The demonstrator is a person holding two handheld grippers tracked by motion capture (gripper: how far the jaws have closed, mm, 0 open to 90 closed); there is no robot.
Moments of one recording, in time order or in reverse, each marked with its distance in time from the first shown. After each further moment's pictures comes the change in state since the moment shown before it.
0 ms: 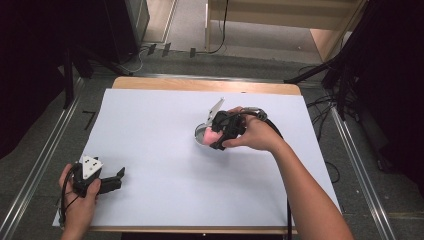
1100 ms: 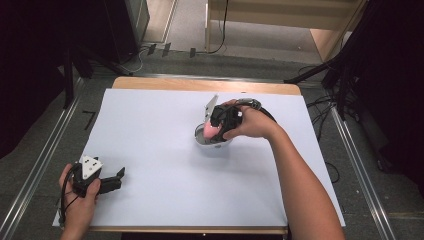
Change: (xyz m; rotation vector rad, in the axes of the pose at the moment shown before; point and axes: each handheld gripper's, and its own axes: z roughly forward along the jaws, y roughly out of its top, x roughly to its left) left arm 0.000 0.000 0.000 -0.003 -0.005 -0.002; right arm -0.030 0.008 0.015 0.038 -0.017 -0.202
